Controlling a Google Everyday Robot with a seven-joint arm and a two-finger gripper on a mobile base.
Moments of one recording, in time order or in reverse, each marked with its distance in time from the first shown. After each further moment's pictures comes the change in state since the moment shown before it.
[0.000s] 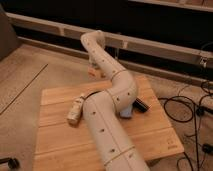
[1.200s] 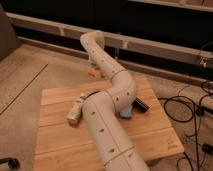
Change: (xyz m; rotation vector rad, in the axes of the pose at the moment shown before) arm -0.001 0.001 0.002 -0.002 0.004 -0.004
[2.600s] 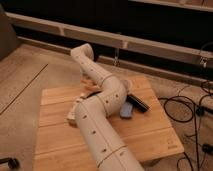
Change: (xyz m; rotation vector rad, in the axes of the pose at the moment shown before) arm -0.063 0.020 0.073 0.031 0.022 0.021
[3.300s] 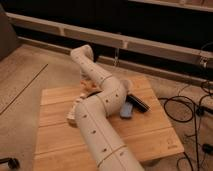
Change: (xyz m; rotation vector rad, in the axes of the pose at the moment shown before) arm 0.002 0.020 0.007 -0.073 0.015 0.029
